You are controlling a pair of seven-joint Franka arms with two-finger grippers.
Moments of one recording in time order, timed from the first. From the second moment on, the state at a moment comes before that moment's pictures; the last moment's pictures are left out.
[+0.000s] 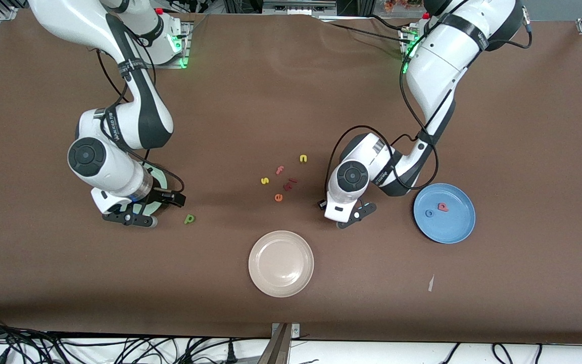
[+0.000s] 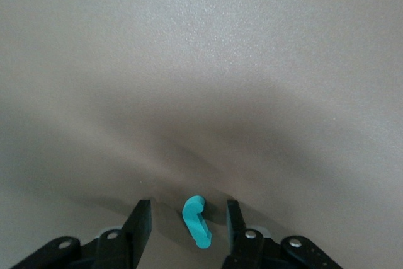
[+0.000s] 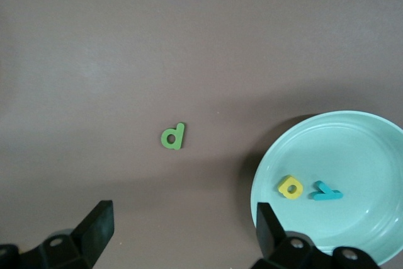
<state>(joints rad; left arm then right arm) -0.32 0.89 -0.30 -1.41 0.20 2.16 -1.18 0.37 0.50 -0.13 -1.69 0.09 2.18 0.35</state>
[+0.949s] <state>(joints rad) -0.32 0.85 -0.30 -1.37 0.29 2.06 -1.17 0.38 0.66 -0.12 -1.56 0.09 2.18 0.46</state>
